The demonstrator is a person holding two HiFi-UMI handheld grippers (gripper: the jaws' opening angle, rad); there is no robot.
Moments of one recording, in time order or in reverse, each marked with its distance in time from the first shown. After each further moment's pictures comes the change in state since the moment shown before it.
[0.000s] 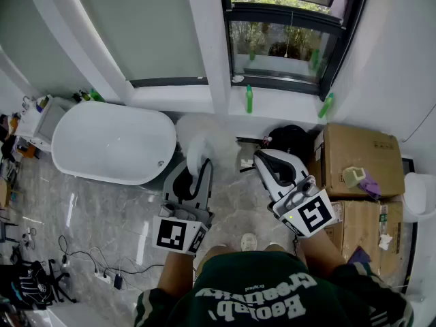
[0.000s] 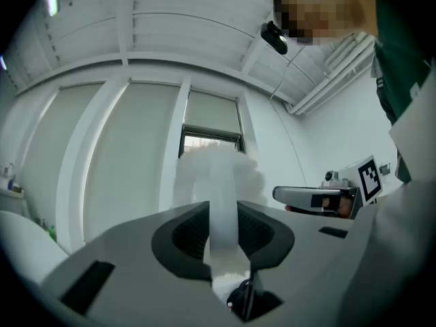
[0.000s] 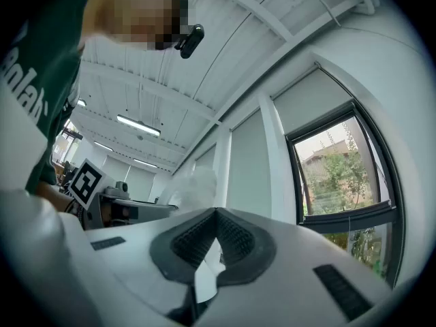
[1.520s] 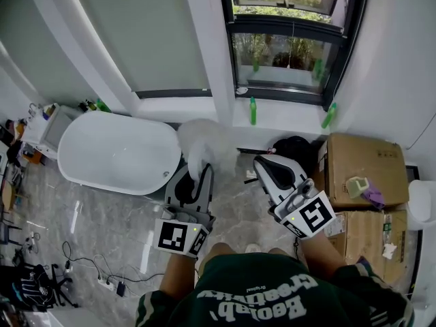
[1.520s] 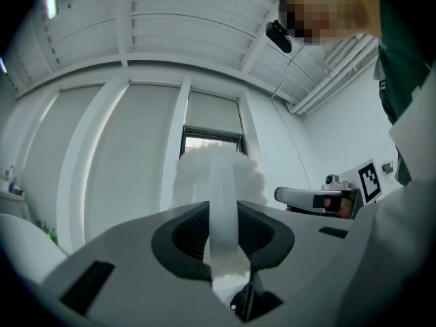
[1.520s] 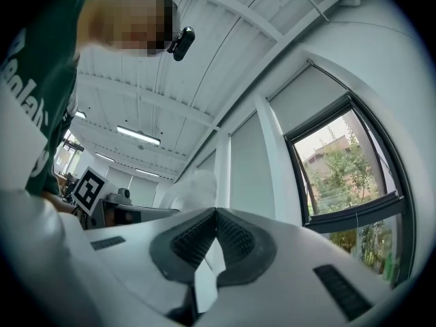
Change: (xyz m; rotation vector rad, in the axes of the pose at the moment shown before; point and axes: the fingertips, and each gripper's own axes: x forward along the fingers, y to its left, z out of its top) left arm 0.015 0.003 0.004 0.012 -0.009 0.023; right arm 0.004 -0.017 0.000 0.062 -0.053 0.038
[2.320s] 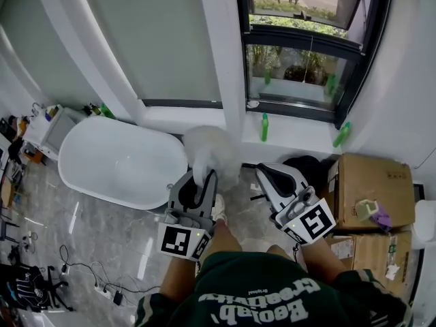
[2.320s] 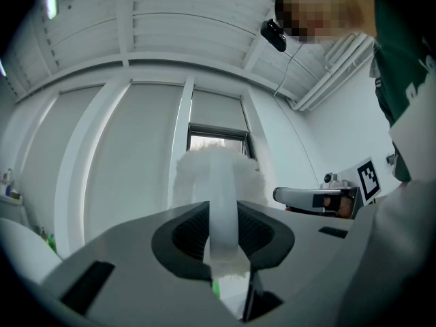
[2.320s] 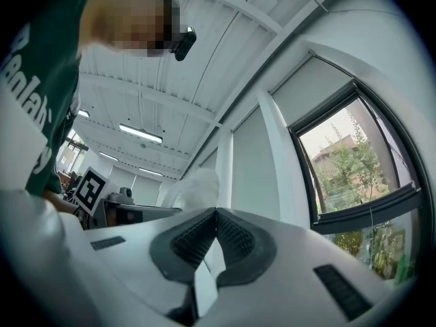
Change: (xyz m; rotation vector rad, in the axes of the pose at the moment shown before) left arm 0.049 0.065 -0.028 0.027 -0.017 0.013; right arm 0.071 -0.033 -0.045 -0.013 -0.004 0.035
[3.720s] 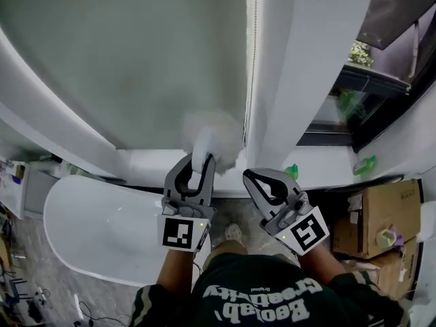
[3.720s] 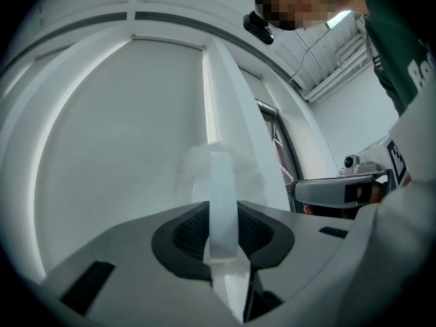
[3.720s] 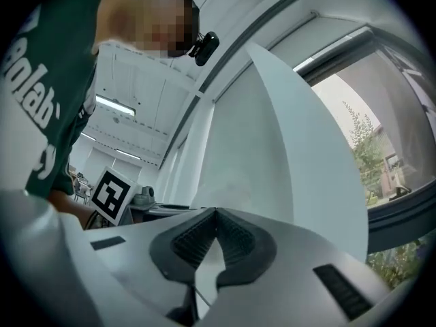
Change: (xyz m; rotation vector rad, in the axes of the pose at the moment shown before) left arm 0.368 0.385 -0.069 0.013 0.048 -0.126; right arm 0.425 -0.223 -0.139 -0.017 0.112 -0.131
